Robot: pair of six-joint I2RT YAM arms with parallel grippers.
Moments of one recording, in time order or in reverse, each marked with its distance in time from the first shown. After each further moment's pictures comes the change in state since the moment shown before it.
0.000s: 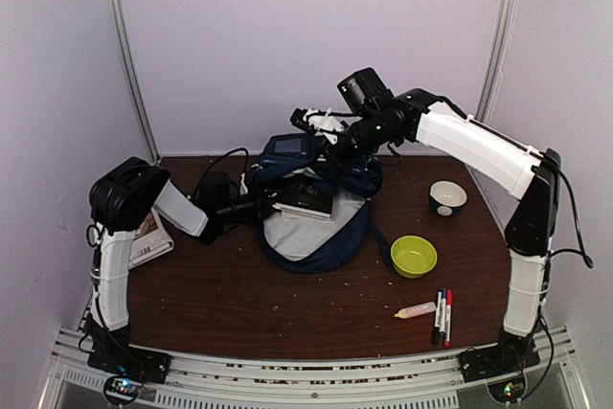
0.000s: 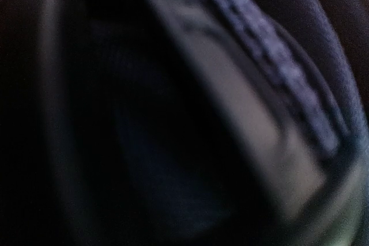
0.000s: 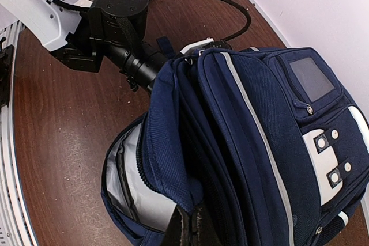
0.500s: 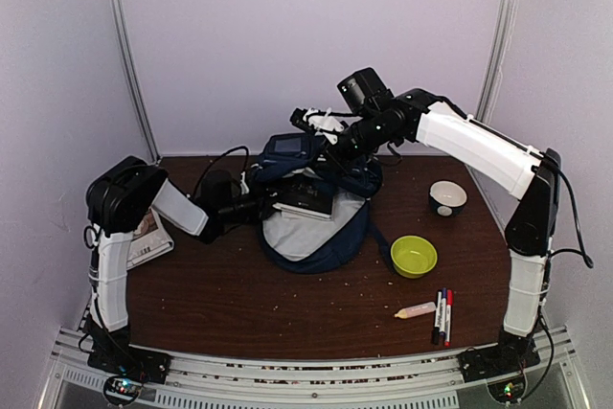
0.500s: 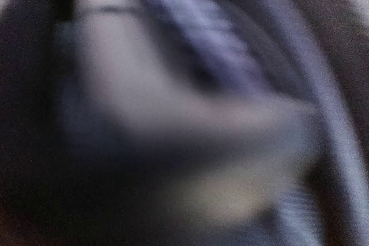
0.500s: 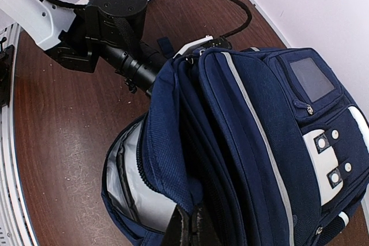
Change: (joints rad) left arm -0.016 -0.033 -0.006 -0.063 -0.048 0.066; right arm 0.000 0.000 0.000 0.000 -0.002 0.000
